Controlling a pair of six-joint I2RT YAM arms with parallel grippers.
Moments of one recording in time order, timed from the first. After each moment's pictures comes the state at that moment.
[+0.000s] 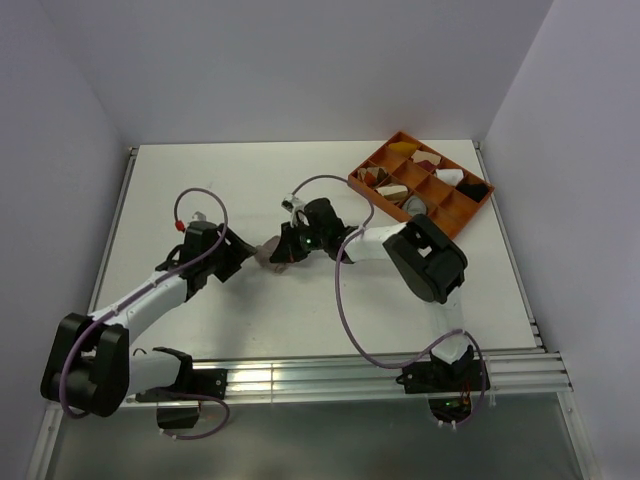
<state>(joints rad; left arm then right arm) -0.31 1.22 0.58 -0.10 0.03 -1.02 0.72 2.03 1.13 0.32 -0.52 0.43</state>
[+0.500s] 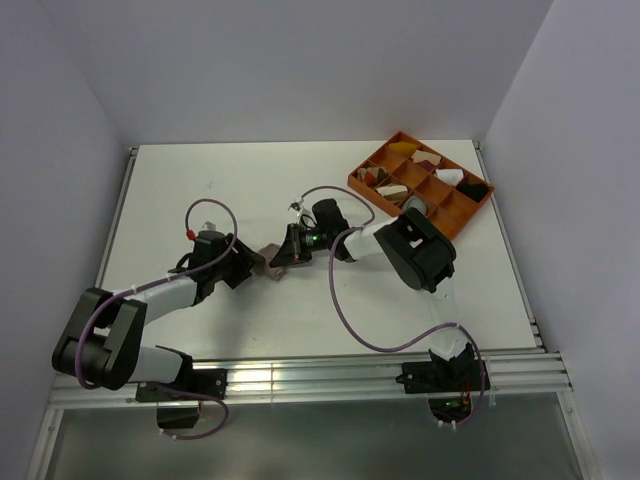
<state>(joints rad) -0.33 1.35 0.46 0.15 0.09 -1.06 0.65 2.16 1.13 0.48 -0.81 0.78</state>
